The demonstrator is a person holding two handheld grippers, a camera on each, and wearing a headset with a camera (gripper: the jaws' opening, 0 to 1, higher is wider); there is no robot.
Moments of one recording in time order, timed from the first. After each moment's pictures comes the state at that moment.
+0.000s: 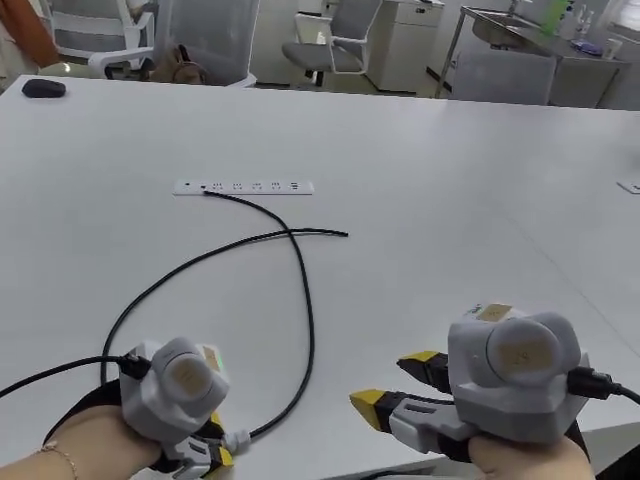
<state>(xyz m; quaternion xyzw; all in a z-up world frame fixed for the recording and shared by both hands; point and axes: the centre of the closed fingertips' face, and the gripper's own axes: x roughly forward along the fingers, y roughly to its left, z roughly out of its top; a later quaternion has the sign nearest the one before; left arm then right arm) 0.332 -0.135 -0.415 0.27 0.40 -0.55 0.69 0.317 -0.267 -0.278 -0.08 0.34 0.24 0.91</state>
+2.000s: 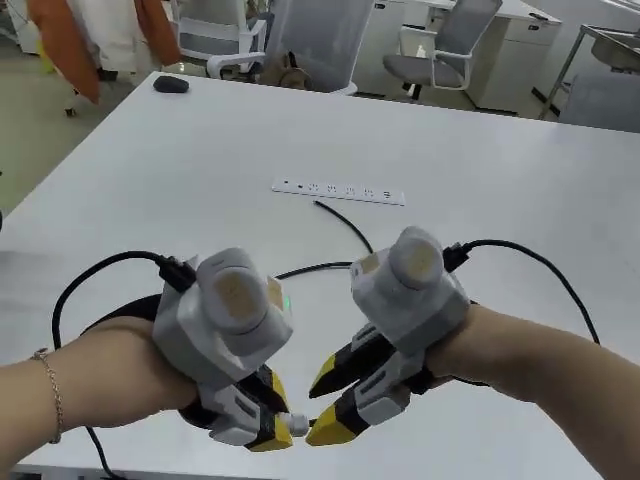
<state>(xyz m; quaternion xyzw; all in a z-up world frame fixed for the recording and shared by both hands) 0.280 -0.111 -0.296 0.26 0.37 -0.59 0.67 0.285 -0.109 -0.303 -0.20 0.41 0.68 0.58</state>
